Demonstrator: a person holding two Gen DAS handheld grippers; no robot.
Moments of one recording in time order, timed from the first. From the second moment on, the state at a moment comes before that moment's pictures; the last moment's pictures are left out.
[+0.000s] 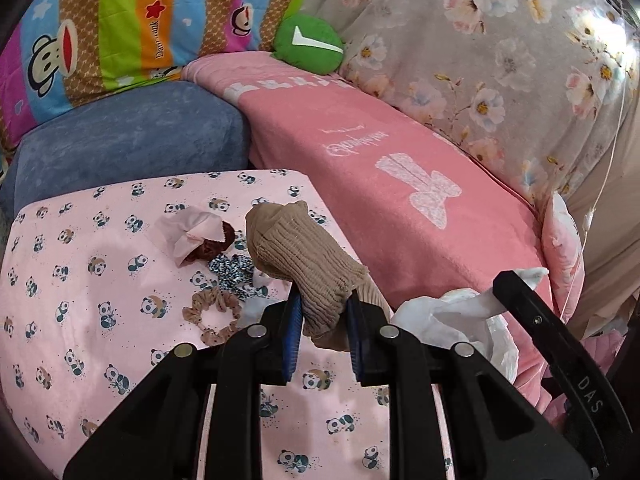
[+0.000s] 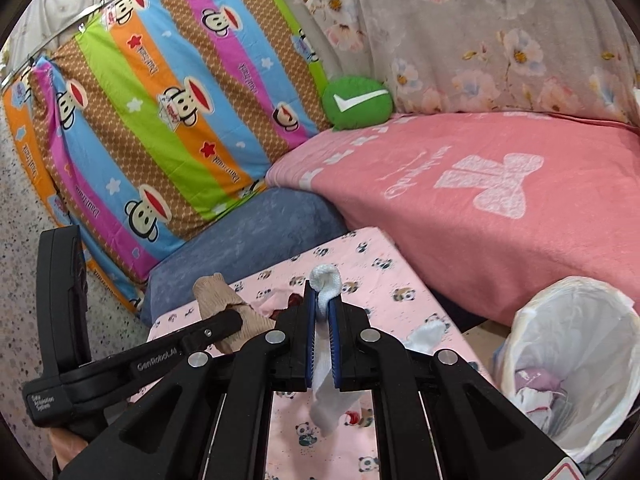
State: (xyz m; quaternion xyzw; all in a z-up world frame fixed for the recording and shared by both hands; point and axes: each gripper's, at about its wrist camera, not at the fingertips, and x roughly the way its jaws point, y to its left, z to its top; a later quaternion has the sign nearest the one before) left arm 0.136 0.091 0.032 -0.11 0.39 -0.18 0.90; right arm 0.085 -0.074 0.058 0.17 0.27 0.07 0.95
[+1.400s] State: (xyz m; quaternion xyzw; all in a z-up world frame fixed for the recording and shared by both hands) left arm 0.083 -0.133 0.039 0.05 0.38 -0.36 0.85; right arm -0.006 -0.293 0.052 0.25 0.21 -0.11 0.94
